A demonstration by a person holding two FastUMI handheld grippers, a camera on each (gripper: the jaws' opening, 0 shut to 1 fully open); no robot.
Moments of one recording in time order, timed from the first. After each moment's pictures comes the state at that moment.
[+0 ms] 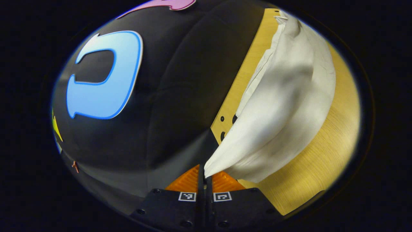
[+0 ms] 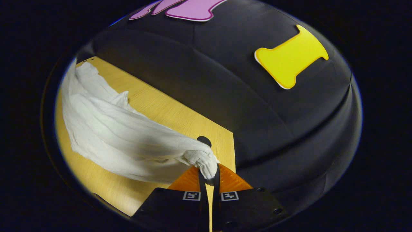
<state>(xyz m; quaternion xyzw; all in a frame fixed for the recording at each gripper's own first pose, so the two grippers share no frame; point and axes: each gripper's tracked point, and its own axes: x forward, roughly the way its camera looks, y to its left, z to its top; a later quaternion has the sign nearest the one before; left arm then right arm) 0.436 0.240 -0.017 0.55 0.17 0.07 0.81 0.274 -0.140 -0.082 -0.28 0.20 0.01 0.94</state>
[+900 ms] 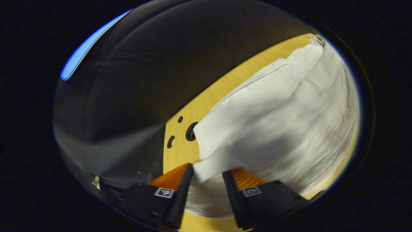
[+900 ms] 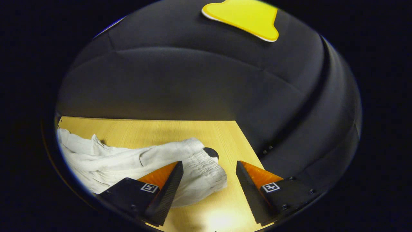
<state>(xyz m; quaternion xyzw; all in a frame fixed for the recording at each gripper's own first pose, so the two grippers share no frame) 0.509 0.172 -0.125 0.30 0.23 0.05 0.93 0.268 -0.154 -0.090 -0.05 0.23 -0.06 0.97</state>
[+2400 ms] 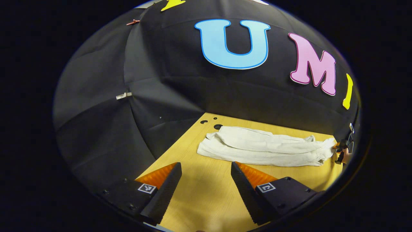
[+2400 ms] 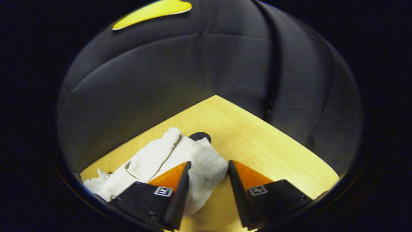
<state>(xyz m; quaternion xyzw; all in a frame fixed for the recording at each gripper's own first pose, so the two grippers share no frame) 0.224 0.158 -0.049 -0.09 0.13 0.14 0.98 0.287 -0.166 -0.144 0.19 0.25 -0.12 0.94</state>
